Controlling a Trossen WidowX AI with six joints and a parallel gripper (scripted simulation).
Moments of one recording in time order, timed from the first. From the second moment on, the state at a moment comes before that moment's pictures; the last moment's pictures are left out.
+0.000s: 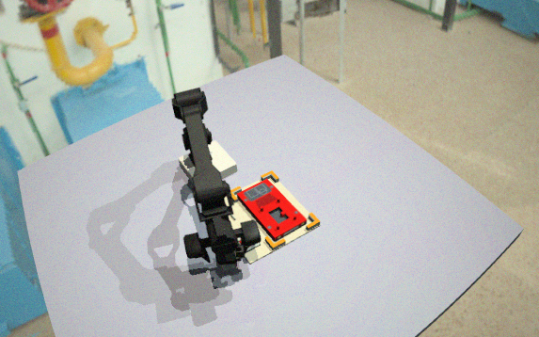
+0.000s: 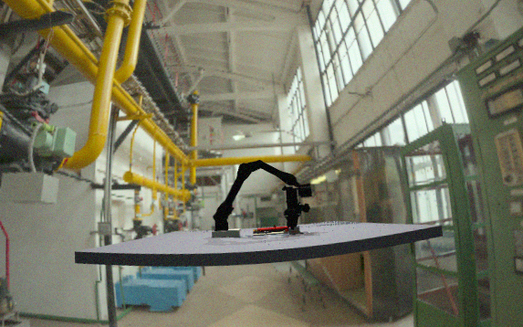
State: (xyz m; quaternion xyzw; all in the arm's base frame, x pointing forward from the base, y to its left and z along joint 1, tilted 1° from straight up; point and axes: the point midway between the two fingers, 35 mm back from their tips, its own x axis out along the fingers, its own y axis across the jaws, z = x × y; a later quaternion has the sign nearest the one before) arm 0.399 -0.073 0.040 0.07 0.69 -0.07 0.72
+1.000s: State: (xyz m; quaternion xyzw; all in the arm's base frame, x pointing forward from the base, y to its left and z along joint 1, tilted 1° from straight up) arm 0.398 -0.073 0.046 0.07 0.69 -0.07 0.71
